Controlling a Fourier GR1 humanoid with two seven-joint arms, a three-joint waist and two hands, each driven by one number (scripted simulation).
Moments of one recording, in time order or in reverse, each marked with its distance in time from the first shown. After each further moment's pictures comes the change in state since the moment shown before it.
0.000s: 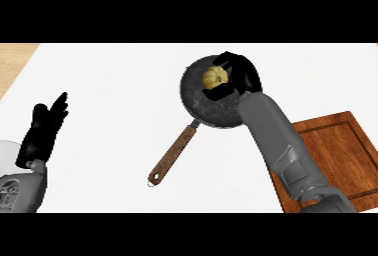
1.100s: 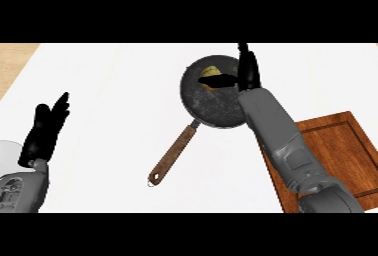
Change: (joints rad) left arm -0.011 -0.008 0.006 0.028 -0.007 -0.002 -0.022; right arm -0.097 -0.006 -0.171 0.187 -0.352 -0.197 -0.344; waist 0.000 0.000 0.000
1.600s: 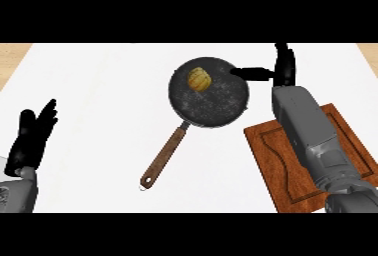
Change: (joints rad) left arm 0.051 0.019 0.044 -0.021 0.015 -0.001 0.013; right arm 0.072 -0.138 -0.059 -0.058 -0.076 0.079 -0.010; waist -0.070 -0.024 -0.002
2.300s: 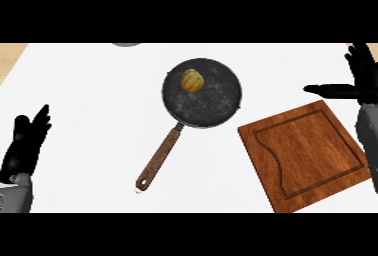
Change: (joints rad) left arm 0.037 0.000 0.024 -0.010 -0.014 0.011 -0.003; right arm 0.318 -0.285 0.013 -0.333 -0.116 0.447 0.073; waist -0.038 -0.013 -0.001
